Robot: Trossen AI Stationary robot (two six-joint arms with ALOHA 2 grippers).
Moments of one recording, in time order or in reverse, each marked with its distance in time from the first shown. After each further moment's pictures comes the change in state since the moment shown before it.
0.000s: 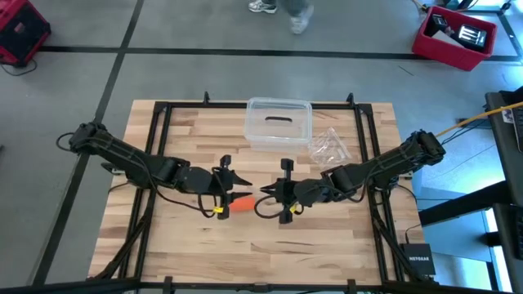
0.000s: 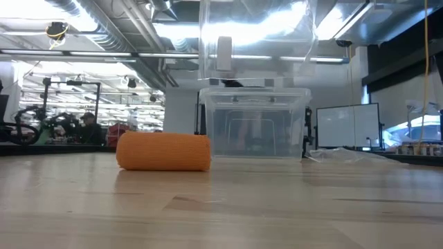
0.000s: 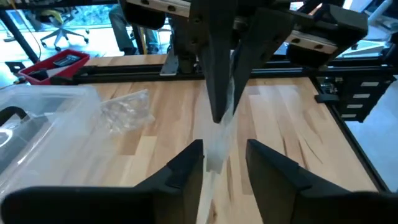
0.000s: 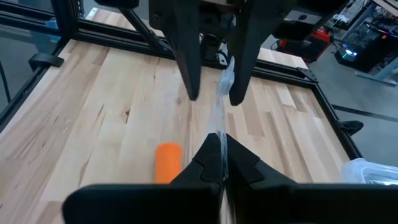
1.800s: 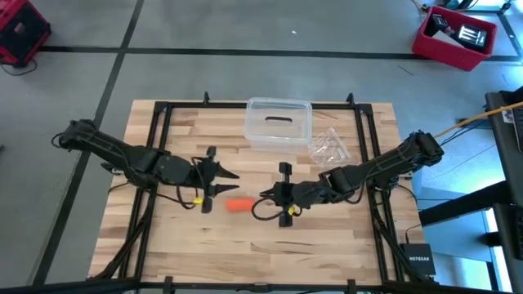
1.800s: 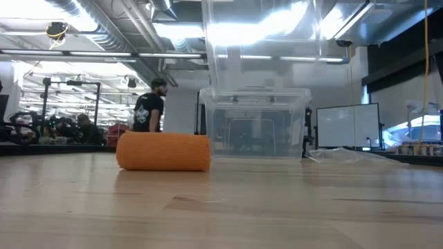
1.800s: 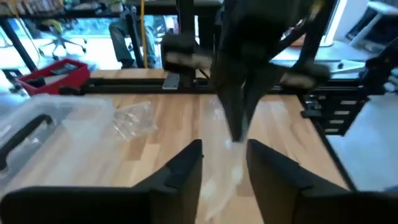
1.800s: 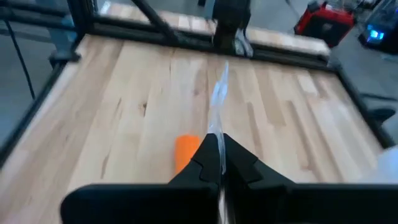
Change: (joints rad) left arm -0.020 -0.182 -0.008 -0.116 0.004 -0.020; right arm 0.002 0.022 -0.003 -0.015 -0.062 0.080
